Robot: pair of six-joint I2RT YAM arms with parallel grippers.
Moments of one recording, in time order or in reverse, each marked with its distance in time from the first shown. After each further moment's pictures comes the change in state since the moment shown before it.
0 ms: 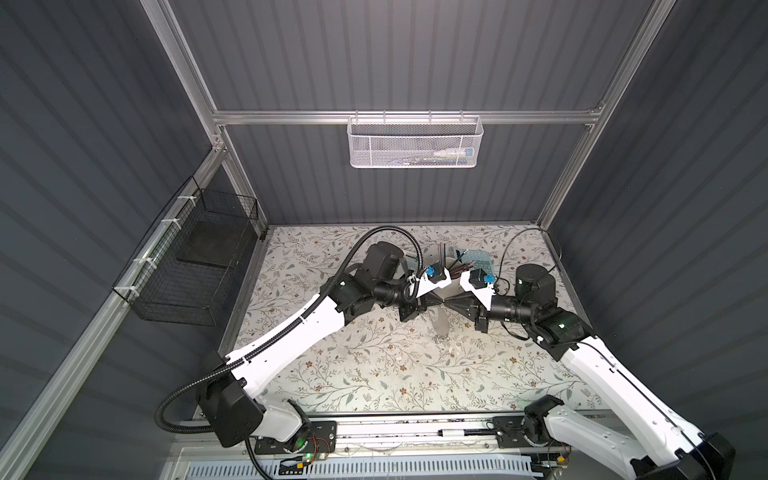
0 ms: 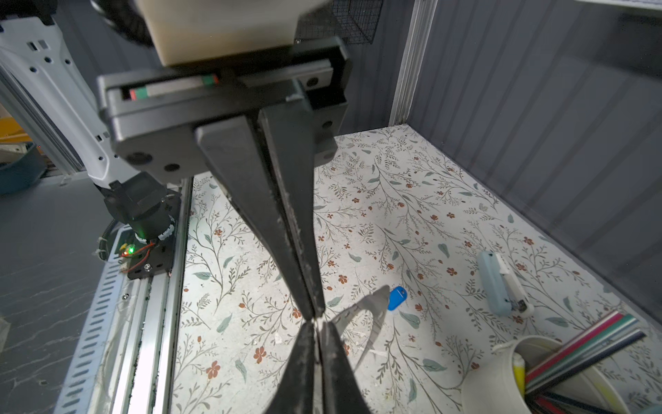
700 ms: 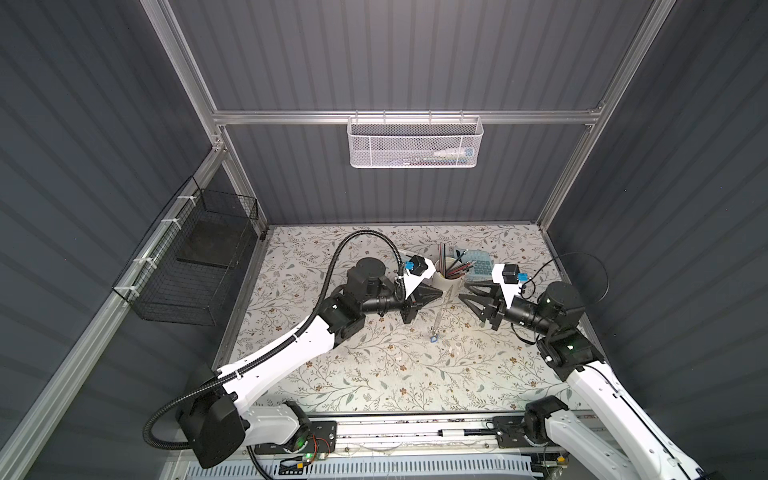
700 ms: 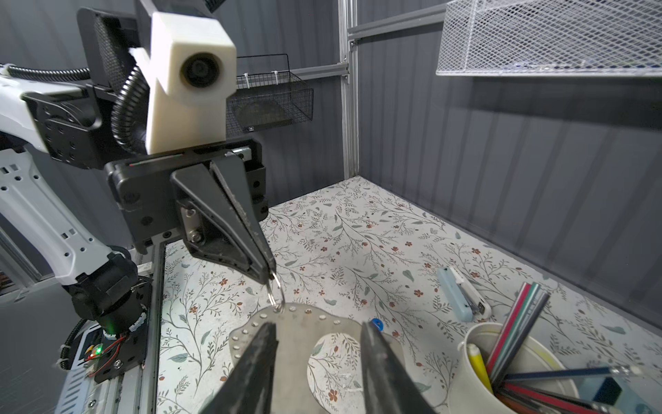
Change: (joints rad) left arm 0.000 -0.123 -0.317 0.588 -0.016 -0.422; right arm -0.150 -0.153 -0.223 0.411 -0.034 0.368
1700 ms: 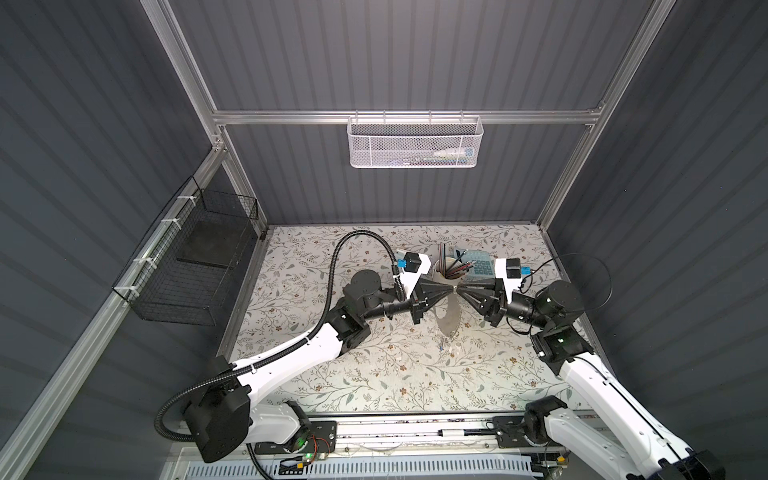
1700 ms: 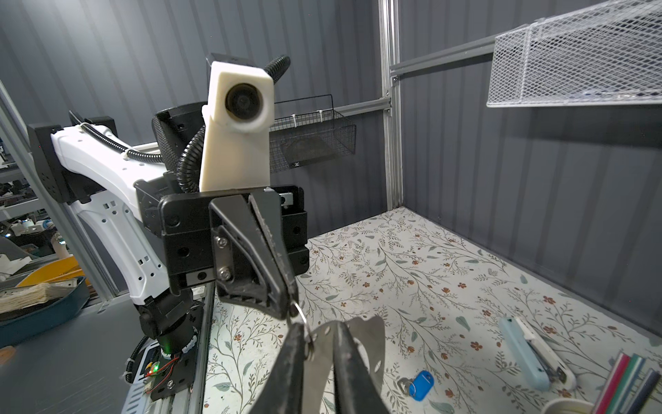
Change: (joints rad) left arm -0.038 0.032 -0.094 0.405 0.014 -0.241; right arm 0.000 0.077 -0.011 0.256 -0.129 0.184
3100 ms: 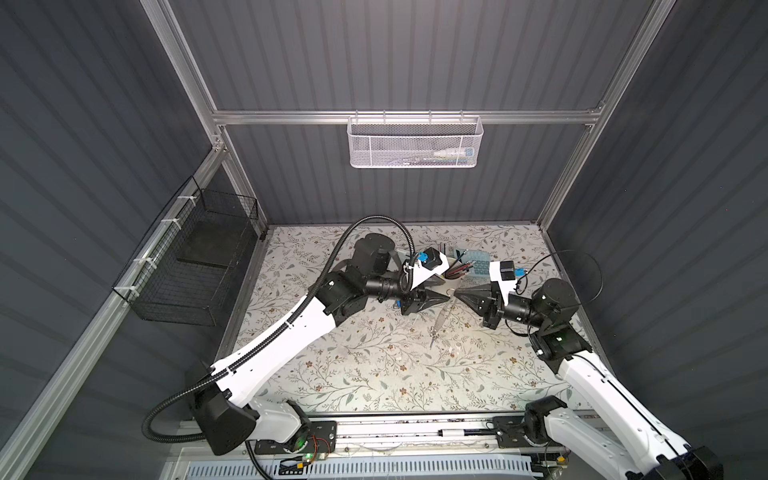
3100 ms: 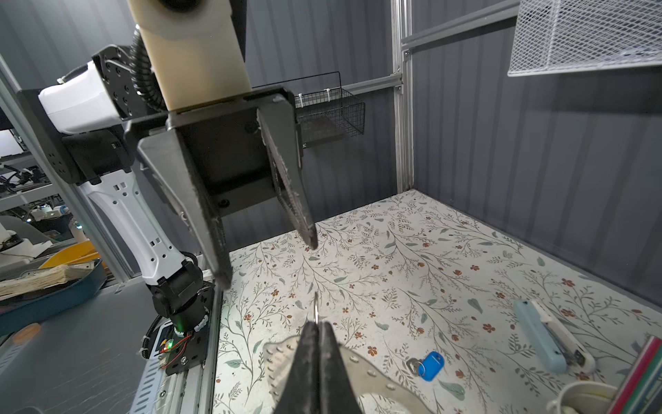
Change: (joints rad) left arm 0.035 0.080 0.525 -1.015 0.069 0.612; right arm 0.000 0.017 0.000 -0.078 -0.049 -0.056
